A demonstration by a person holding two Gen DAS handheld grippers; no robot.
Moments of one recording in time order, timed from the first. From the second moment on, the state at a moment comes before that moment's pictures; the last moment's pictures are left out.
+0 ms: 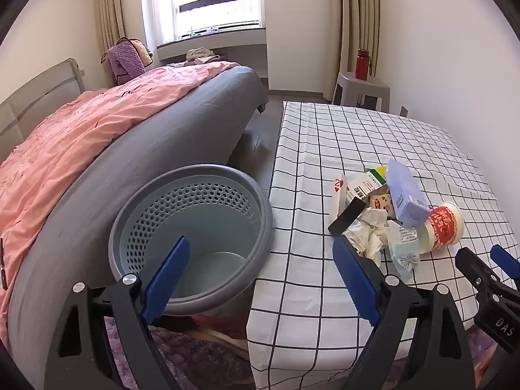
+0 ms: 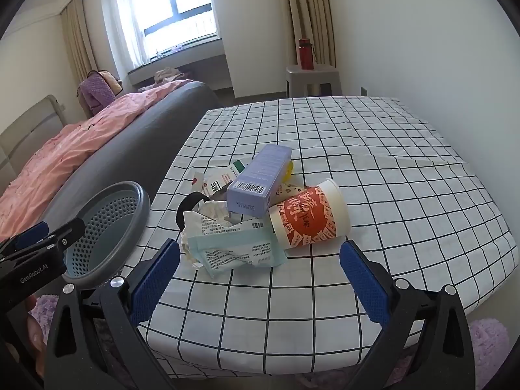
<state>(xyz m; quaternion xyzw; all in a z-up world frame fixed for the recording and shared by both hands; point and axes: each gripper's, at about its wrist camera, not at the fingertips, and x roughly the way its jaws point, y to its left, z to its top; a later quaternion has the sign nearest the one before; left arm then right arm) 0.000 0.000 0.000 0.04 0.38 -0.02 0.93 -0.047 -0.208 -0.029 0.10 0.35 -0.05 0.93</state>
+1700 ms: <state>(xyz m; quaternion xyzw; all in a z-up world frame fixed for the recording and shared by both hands) -0.020 0.000 0.005 0.04 0.36 -0.01 0.93 -0.059 -0.206 -0.021 0.11 0.34 -0.05 0.93</state>
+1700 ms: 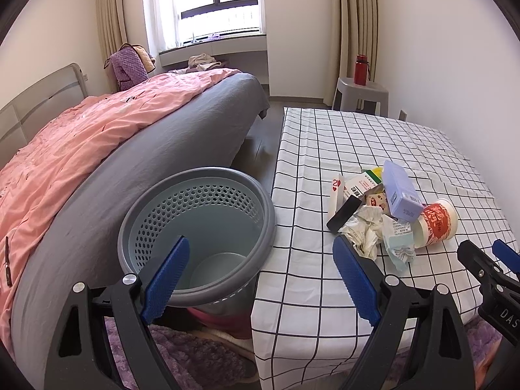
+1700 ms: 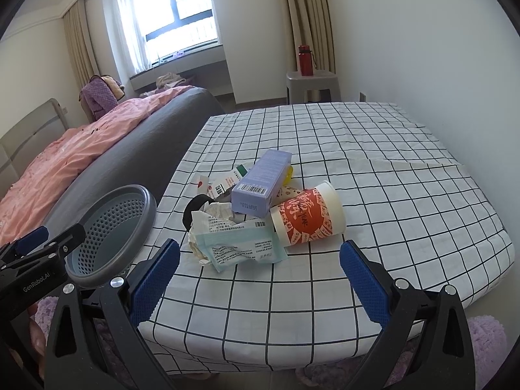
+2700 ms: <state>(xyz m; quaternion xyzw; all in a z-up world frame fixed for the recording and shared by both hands) -0.020 0.000 0.006 0.04 0.36 -0.01 0.93 -0.063 -0.209 -0.017 0.11 0.33 -0.05 0.94</state>
